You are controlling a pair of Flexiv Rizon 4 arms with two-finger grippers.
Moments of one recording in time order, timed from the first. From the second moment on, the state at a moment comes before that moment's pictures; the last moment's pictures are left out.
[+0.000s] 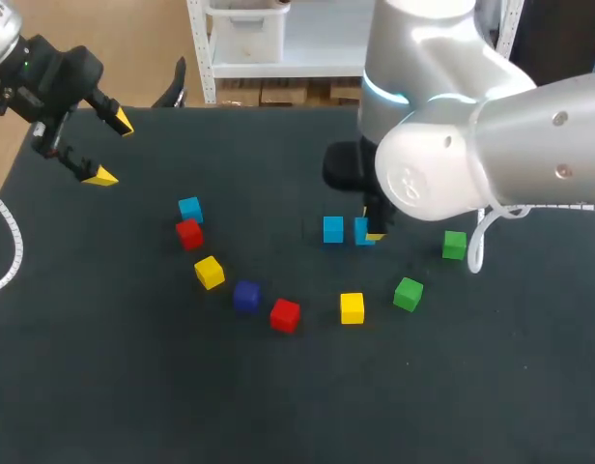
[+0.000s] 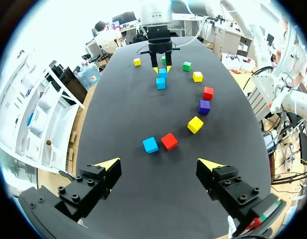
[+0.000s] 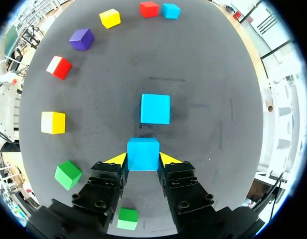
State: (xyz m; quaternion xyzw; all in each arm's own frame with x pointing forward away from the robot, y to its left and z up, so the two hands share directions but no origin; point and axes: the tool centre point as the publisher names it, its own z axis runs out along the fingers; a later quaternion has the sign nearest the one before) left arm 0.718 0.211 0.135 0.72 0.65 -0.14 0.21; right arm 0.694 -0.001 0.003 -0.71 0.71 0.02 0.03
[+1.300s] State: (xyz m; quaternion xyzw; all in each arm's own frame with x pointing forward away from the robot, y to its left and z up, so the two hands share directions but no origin) left arm 0.718 0.211 0.135 0.72 0.65 -0.14 0.21; right arm 0.699 0.001 -0.002 -0.70 0.71 0.02 0.03
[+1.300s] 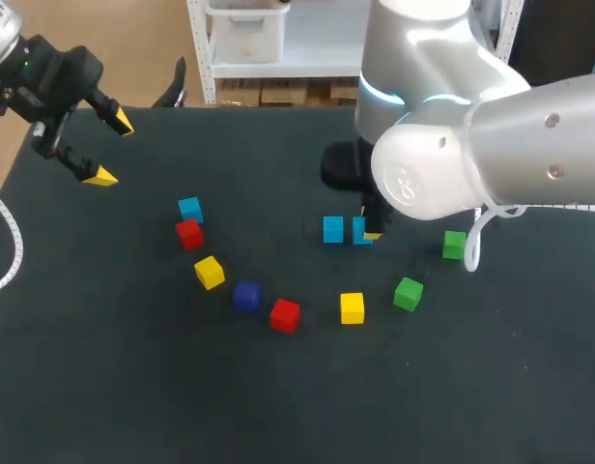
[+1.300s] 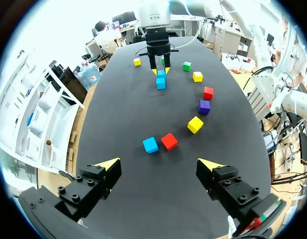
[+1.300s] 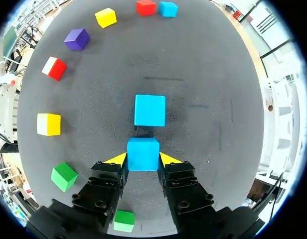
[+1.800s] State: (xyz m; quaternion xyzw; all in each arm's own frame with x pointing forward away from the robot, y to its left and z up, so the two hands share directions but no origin) left arm 0.718 0.211 0.135 0.72 0.65 -0.14 0.21; right arm 0.701 -0.001 -0.002 -0.70 0.71 0.02 0.03
